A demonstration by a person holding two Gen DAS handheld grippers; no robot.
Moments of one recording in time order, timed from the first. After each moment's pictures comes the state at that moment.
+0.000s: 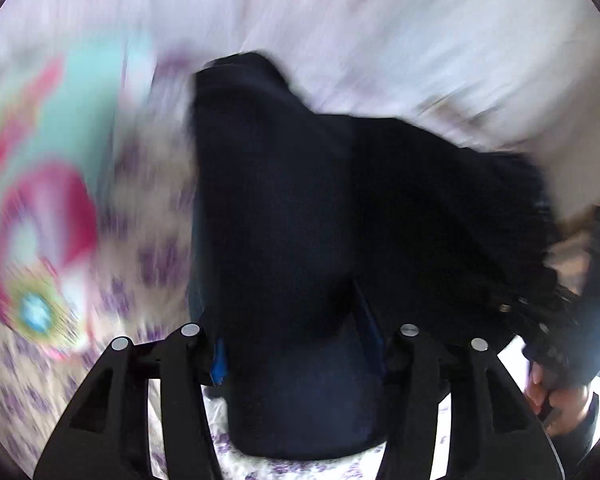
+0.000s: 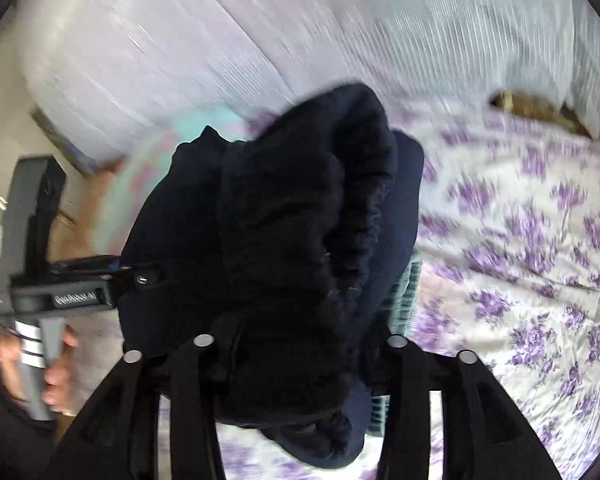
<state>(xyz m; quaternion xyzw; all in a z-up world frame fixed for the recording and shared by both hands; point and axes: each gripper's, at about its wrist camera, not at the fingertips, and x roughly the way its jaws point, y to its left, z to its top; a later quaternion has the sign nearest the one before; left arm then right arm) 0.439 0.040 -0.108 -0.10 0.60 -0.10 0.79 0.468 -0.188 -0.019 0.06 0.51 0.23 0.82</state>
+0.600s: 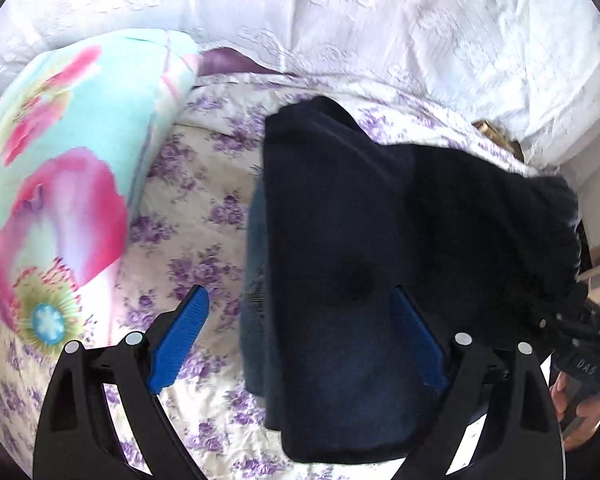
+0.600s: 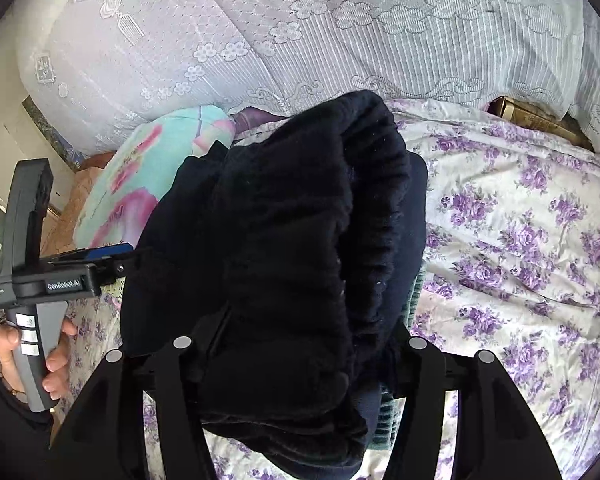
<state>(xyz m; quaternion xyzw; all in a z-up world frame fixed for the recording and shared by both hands) 0.447 0.076 -0.097 -0.11 0.55 -0.06 0.83 0.488 -0.185 -0.001 0.06 0.51 0.23 0.83</state>
